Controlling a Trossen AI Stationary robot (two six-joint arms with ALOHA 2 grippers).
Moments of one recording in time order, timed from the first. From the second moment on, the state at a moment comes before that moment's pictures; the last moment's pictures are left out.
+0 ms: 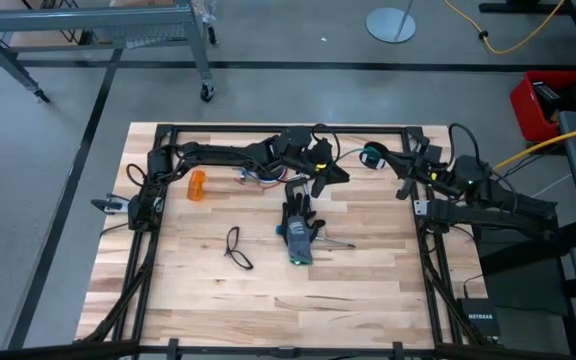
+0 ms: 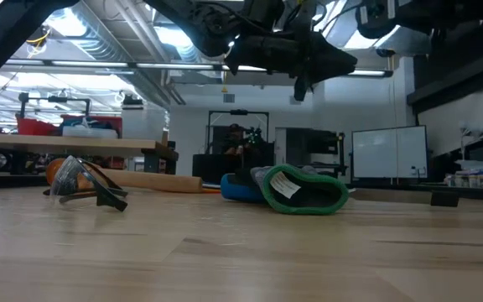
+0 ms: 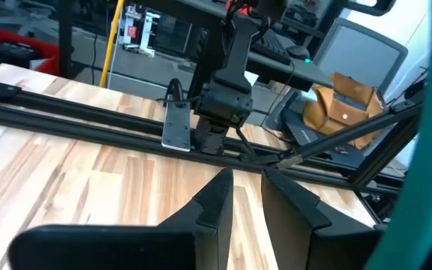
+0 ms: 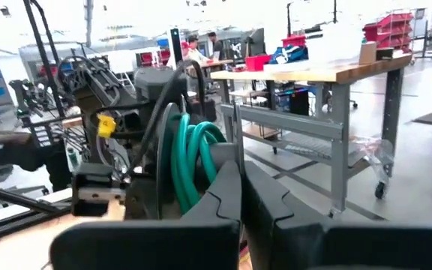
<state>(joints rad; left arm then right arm) 0.26 2.09 1.61 0.27 0.47 -0.24 -0.20 0.30 0.50 -0.12 0.25 0.12</state>
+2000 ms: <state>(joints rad) 0.23 2.09 1.61 0.01 -0.16 -0.04 -0.20 0.28 0.50 -0.35 0.59 0.10</state>
